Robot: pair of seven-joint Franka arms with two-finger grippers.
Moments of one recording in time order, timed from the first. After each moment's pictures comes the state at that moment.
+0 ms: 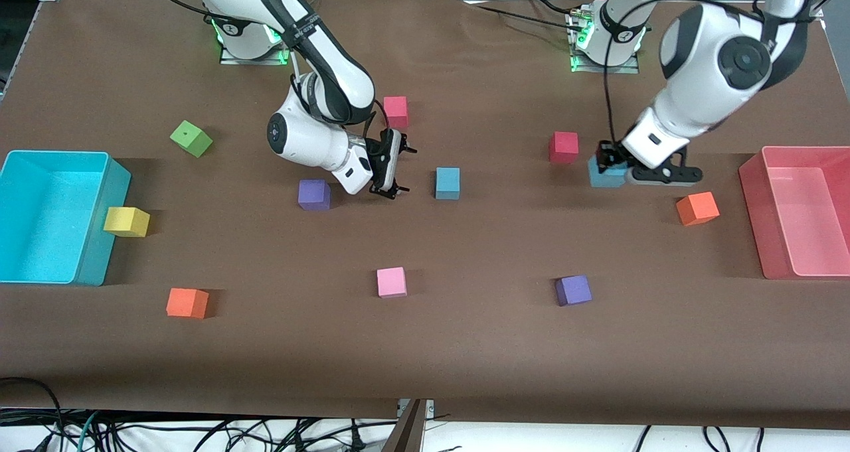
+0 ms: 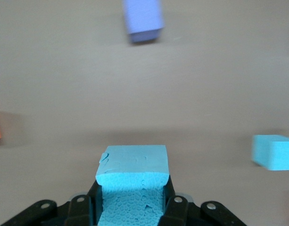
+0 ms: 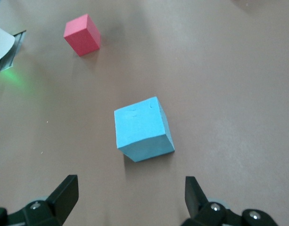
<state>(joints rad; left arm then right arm) -0.15 -0.04 -0.15 -2.12 -0.10 2.09 -0.26 0.51 0.48 0.18 -1.99 1.14 2.53 -1.58</state>
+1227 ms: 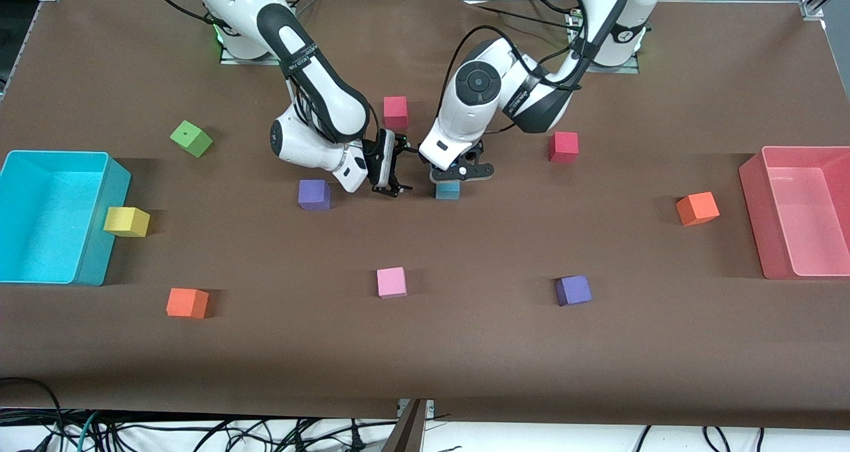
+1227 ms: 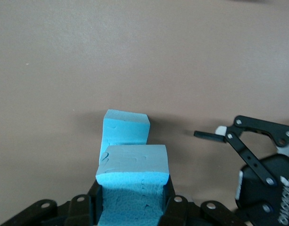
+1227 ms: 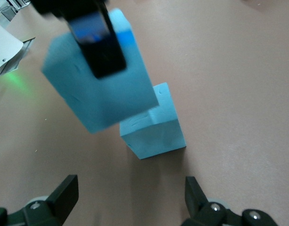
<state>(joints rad) -0.65 0.46 -0.13 -1.79 -0.13 2.25 -0.84 0.51 0.54 0.19 -2.02 1.40 2.53 -1.87</state>
